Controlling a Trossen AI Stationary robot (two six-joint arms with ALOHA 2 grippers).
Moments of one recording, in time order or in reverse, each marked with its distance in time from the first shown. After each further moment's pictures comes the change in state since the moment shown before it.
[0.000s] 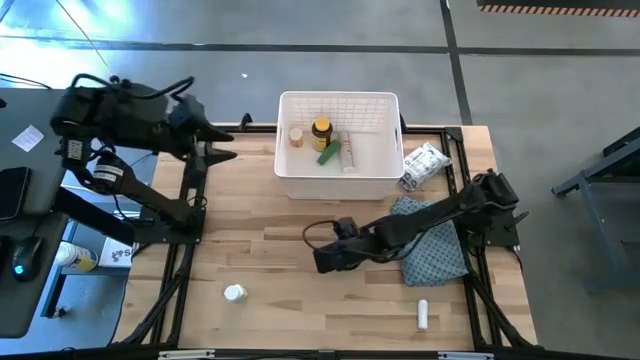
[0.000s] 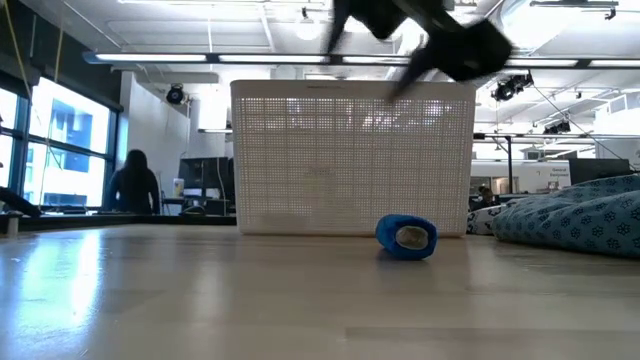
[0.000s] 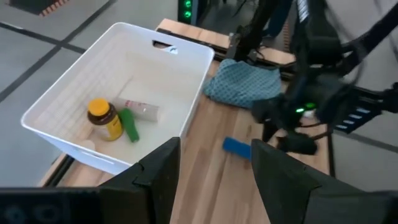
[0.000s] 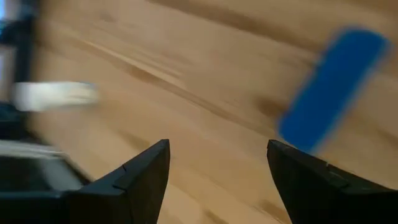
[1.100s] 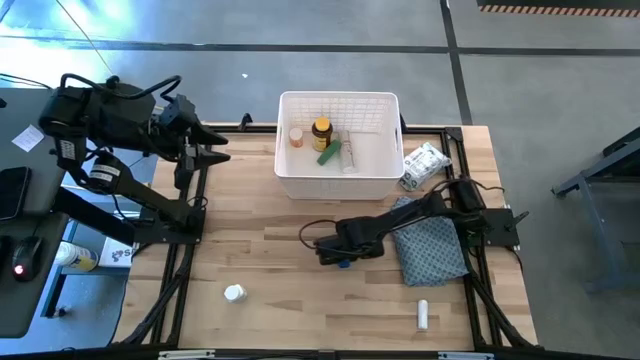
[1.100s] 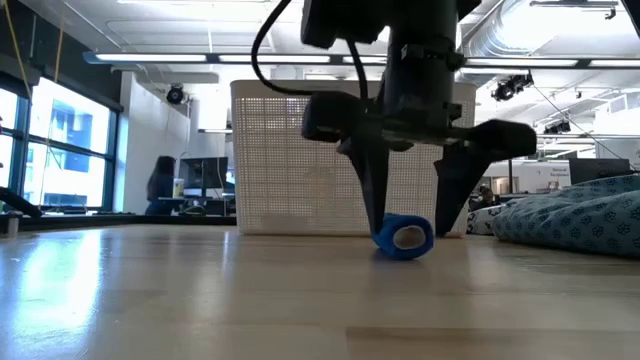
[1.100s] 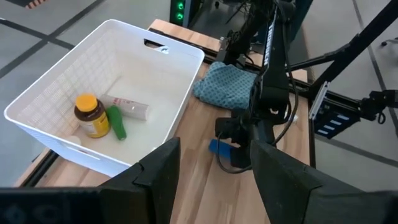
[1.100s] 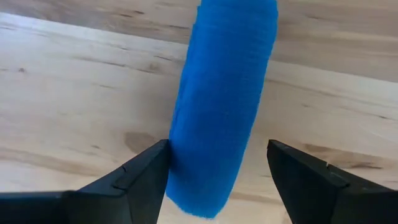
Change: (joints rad) left arm -0.021 -0.030 -0.001 0.002 0.021 -0.061; right arm -0.105 0.231 0.001 -0.180 -0.170 0.104
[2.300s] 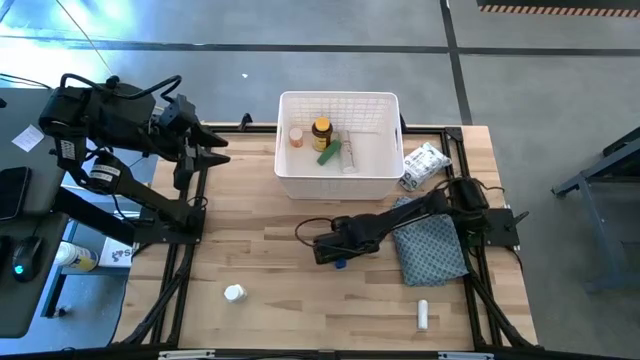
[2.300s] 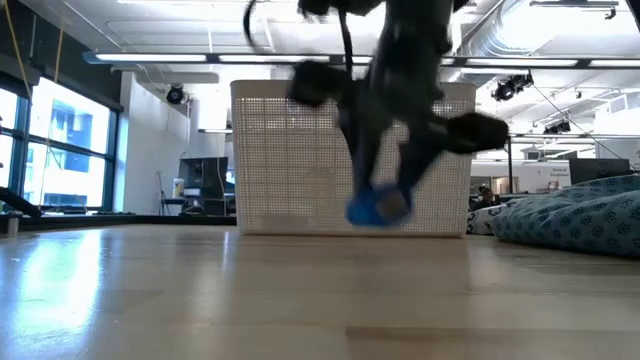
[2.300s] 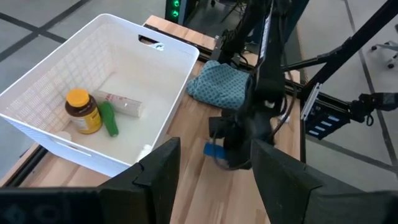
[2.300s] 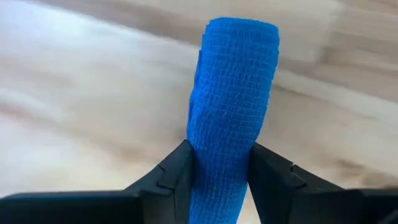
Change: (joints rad) left arm 0.000 0.000 0.000 0.000 0.023 -0.034; right arm -0.002 -0.045 -0.002 0.091 0.036 -0.093
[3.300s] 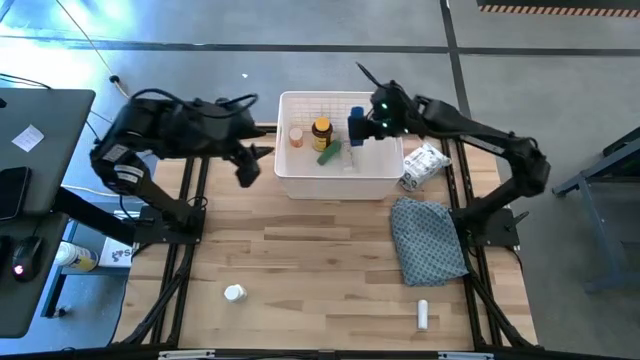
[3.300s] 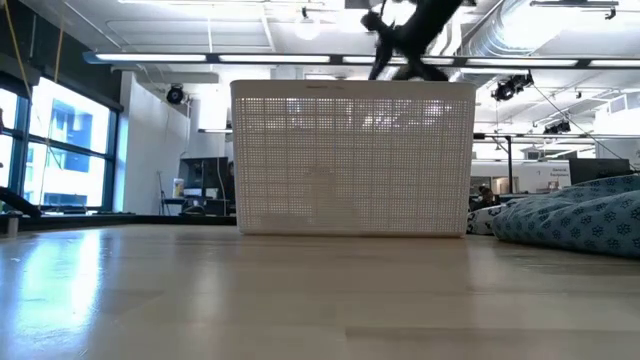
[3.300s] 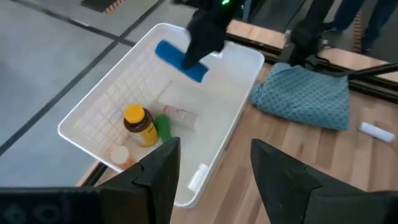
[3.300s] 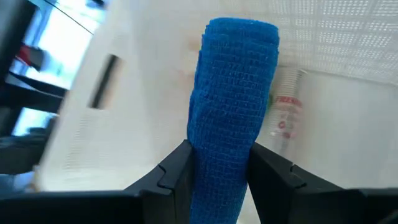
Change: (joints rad) left arm 0.013 0.206 -0.001 0.078 -0.274 0.060; right arm -0.733 -0.492 0.002 0.058 -0.038 -0.749
